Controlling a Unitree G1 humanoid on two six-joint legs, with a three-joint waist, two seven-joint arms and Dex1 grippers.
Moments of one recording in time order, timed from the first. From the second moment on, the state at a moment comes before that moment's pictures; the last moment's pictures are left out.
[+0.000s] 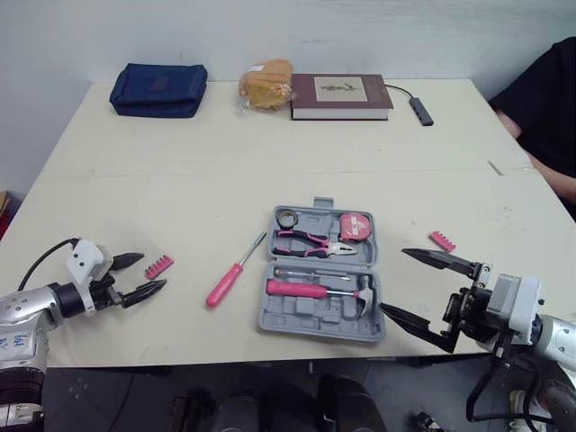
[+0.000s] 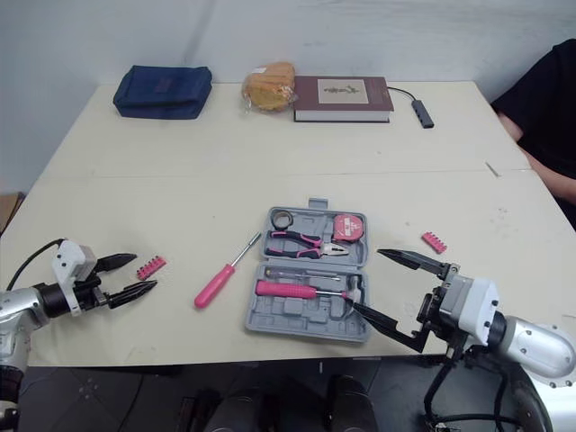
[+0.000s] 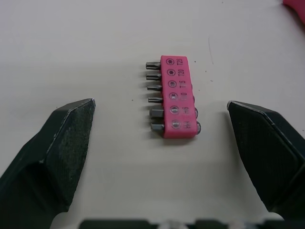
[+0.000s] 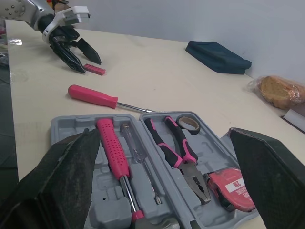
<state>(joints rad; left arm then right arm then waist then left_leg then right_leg) -0.18 0.81 0.30 0.47 -0.35 0.03 -1.08 0.25 -0.70 -0.30 -0.56 0.57 -0.03 0.98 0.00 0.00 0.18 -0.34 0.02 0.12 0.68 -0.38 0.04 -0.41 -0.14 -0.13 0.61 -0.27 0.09</state>
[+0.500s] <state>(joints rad) -0.24 0.80 0.25 0.57 -0.33 -0.03 -1.14 0.22 -0.72 -0.30 -0.58 0.55 0.02 0.95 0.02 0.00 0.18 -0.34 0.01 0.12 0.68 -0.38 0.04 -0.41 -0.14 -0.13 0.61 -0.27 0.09</state>
